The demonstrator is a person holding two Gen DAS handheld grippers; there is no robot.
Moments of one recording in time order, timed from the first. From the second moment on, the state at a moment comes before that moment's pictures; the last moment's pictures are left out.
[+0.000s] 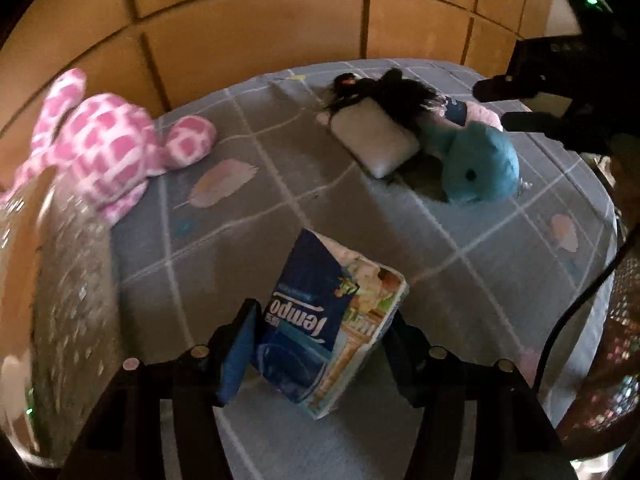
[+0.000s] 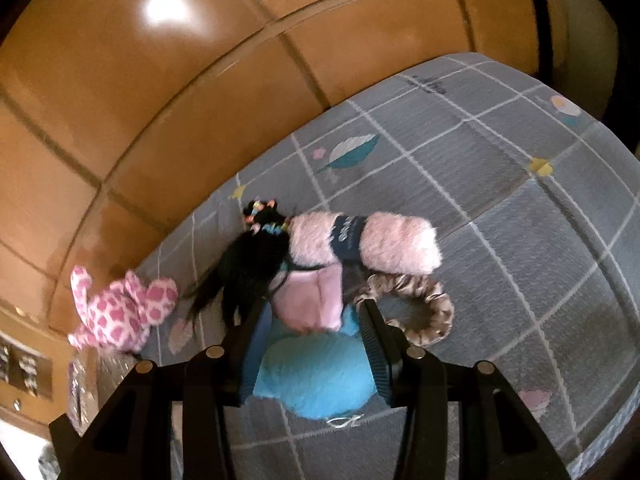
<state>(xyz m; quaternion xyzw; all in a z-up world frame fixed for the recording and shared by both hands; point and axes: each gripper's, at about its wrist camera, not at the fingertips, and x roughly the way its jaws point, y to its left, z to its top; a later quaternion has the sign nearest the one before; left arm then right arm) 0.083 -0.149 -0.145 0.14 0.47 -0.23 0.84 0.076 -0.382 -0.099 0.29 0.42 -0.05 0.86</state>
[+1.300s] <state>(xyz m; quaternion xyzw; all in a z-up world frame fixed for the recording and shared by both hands) 0.068 -0.104 -0.159 0.07 0.46 -0.22 0.86 0.153 -0.294 -0.071 0.10 0.50 0.06 0.86</state>
